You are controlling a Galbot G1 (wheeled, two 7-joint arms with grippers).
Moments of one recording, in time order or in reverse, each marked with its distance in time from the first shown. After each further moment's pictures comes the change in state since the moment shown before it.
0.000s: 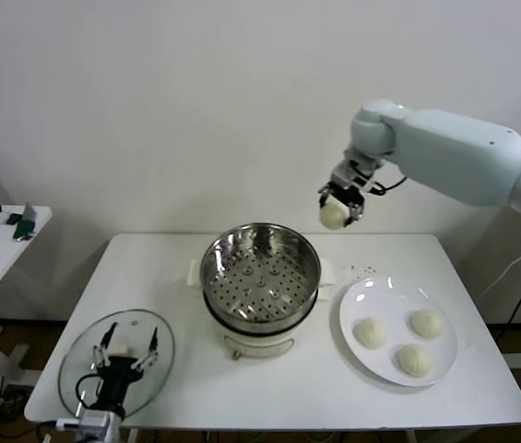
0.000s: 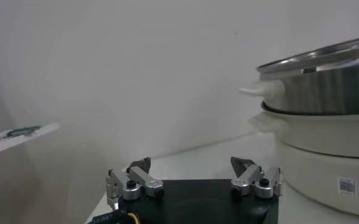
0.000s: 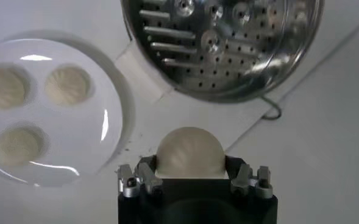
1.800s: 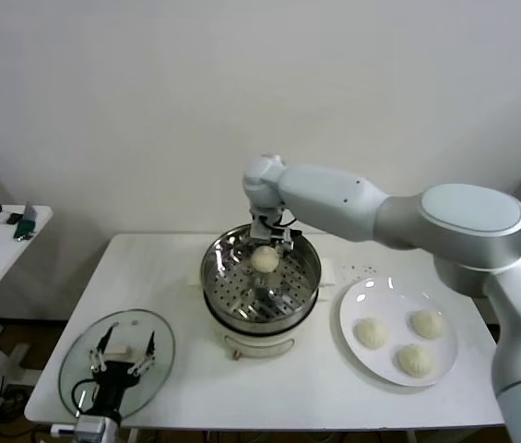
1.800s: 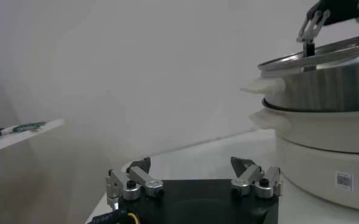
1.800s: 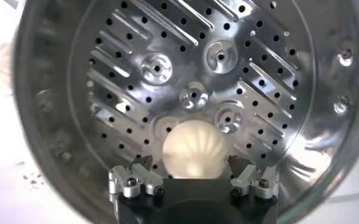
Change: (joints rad) left arm 0.031 0.004 -0.007 -0.024 -0.015 0.008 -0.002; right arm -0.209 0.277 0.103 -0.100 -0.308 0.167 0.000
